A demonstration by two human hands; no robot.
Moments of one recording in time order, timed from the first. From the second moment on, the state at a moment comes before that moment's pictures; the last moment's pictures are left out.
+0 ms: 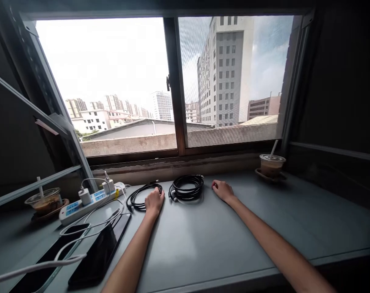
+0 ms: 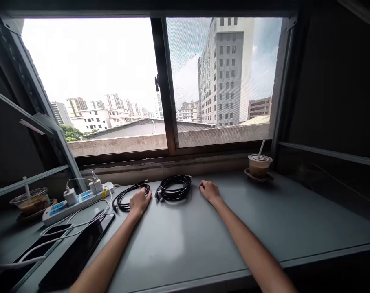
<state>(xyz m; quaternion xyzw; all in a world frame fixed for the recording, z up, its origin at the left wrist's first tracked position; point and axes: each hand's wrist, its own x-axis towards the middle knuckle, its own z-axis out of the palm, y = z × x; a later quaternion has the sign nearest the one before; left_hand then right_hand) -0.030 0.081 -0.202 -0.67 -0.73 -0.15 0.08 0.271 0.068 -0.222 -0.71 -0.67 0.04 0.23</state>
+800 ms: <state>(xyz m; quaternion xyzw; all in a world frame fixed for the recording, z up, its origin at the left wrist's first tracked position) -0.023 -0.013 -0.206 -0.65 -0.62 -0.44 0.10 0.243 -0.038 -0.220 -0.77 -0.62 0.02 0.17</state>
